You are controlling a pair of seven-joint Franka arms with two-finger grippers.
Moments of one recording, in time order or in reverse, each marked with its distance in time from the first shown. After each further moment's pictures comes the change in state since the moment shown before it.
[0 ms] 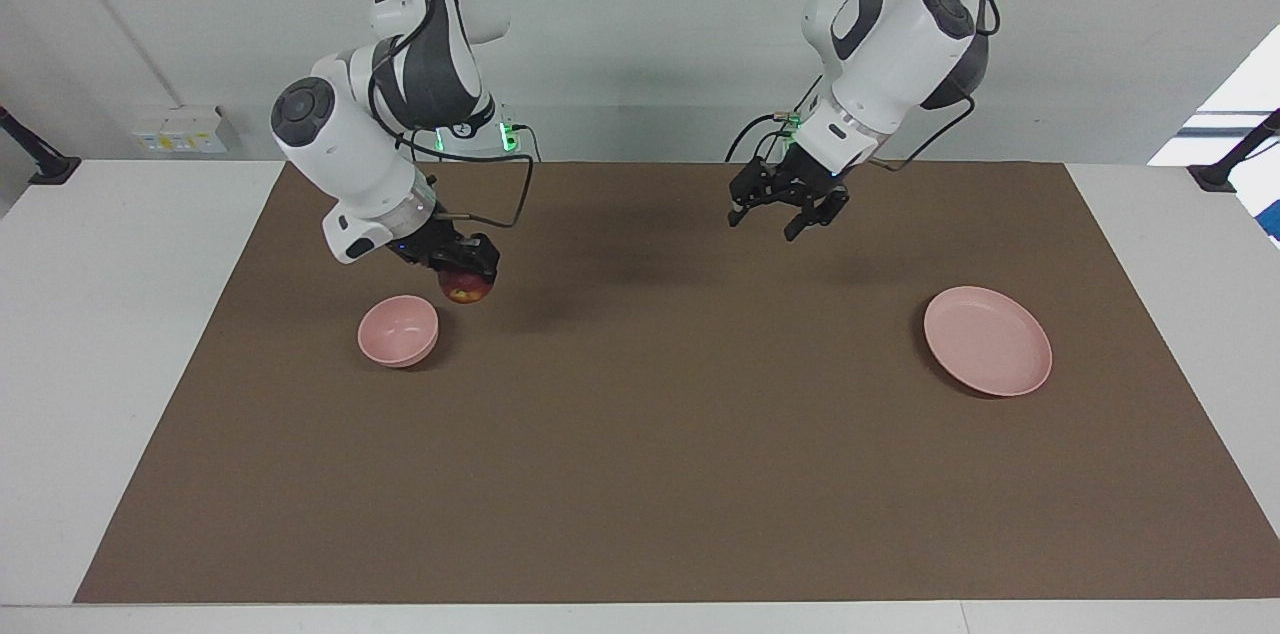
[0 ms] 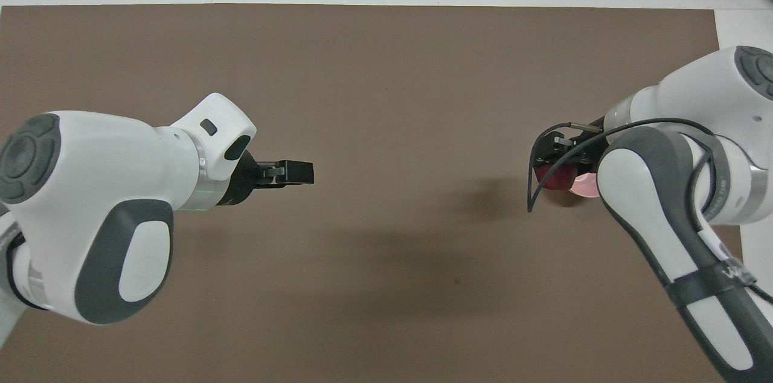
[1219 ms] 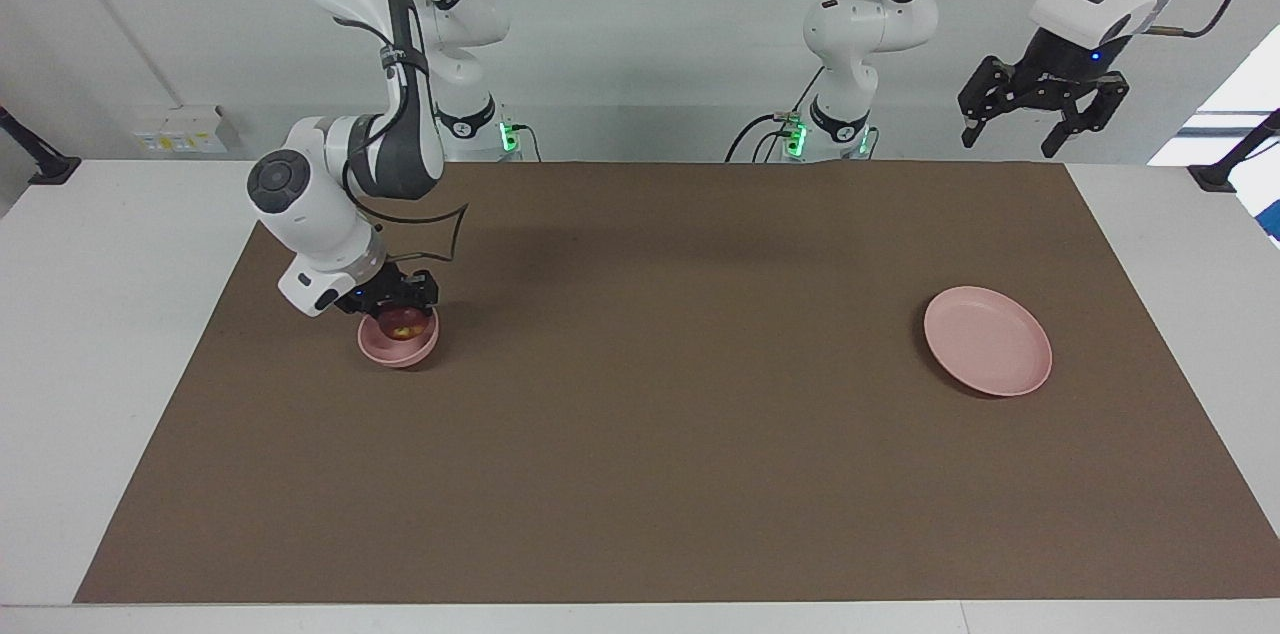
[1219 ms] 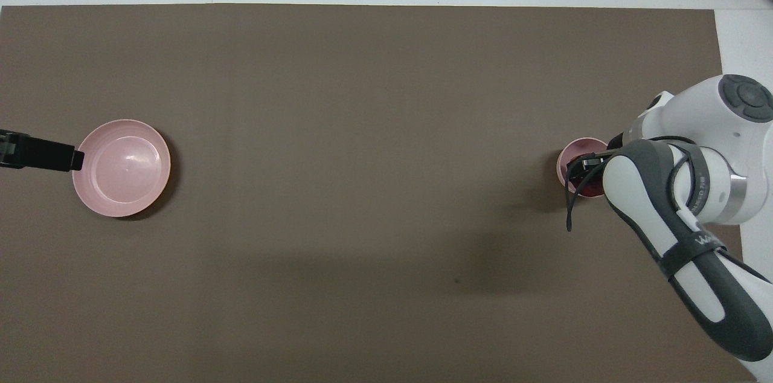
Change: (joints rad) left arm 0.289 0.018 0.022 0.471 0.267 -0.559 0.367; right arm -0.099 0.066 -0.003 -0.102 -0.123 0.138 -0.298
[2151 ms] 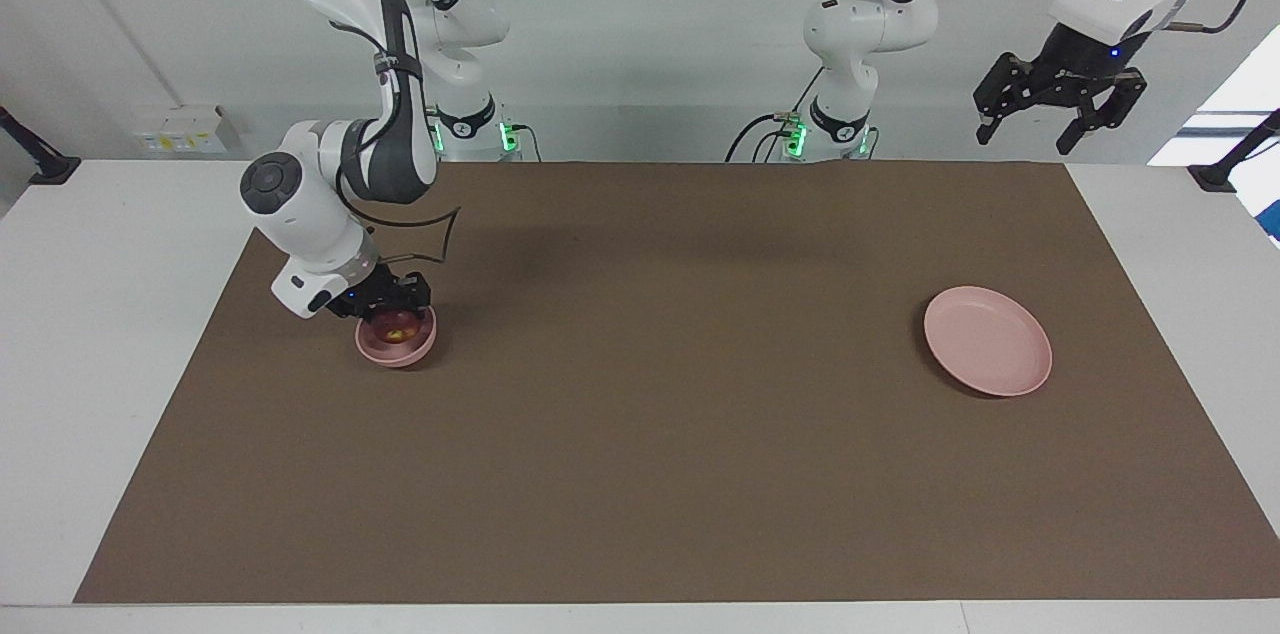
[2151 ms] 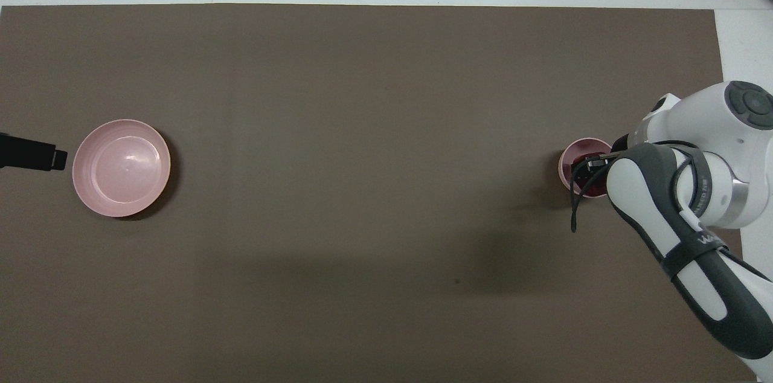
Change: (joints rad) left arm 0.006 0.001 0.034 0.010 0.002 -0.030 0.008; right arm -0.019 0.003 0.008 -0.024 0.000 0.075 -0.018
